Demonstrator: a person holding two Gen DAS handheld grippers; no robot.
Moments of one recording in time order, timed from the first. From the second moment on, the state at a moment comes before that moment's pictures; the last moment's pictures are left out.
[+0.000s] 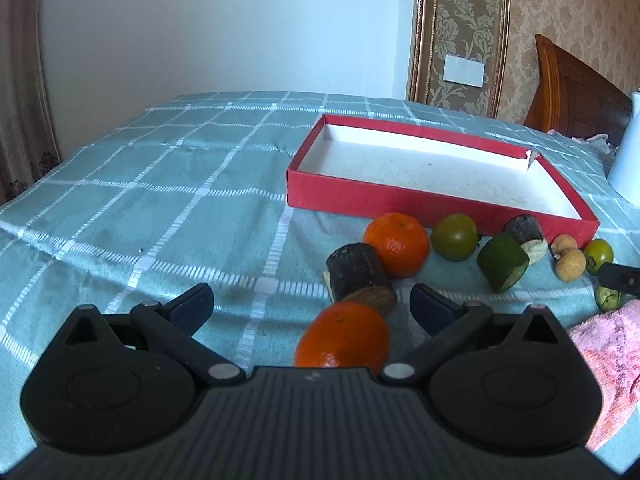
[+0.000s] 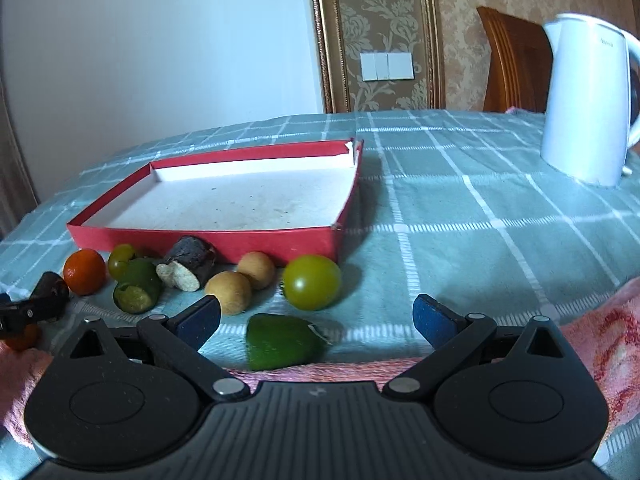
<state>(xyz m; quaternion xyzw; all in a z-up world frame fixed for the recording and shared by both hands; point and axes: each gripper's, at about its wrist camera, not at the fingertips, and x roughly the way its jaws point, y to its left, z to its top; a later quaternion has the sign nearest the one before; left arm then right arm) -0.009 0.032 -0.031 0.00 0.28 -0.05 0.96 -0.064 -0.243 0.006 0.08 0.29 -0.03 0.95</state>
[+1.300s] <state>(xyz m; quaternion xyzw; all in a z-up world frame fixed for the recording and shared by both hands) -0.010 0.031 -0.035 0.01 0.30 -0.07 0.95 -0.039 -0.256 0.008 0.09 0.28 -0.01 0.96</state>
